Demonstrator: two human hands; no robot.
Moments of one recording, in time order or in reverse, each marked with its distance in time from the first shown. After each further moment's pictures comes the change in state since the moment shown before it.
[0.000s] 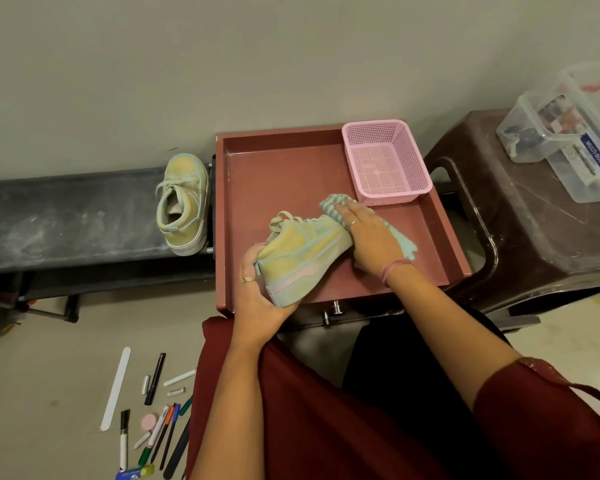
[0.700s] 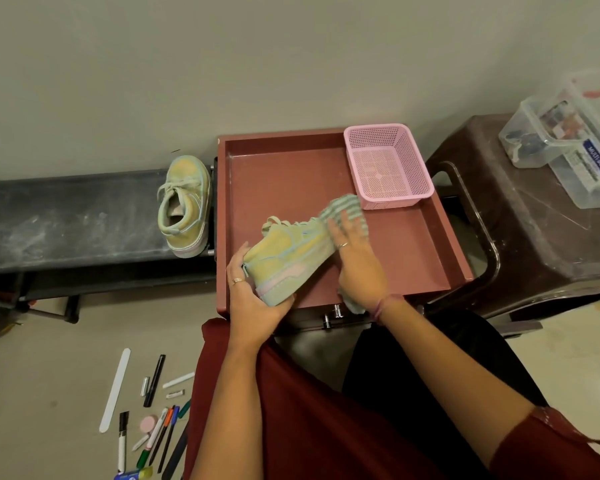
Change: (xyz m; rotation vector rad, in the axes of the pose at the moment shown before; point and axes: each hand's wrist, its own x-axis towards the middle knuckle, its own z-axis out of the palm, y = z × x) left_hand 0.004 -0.009 -0.004 -0.012 0.085 -0.055; right_hand -0.032 -0.034 0.017 0.188 0.003 0.054
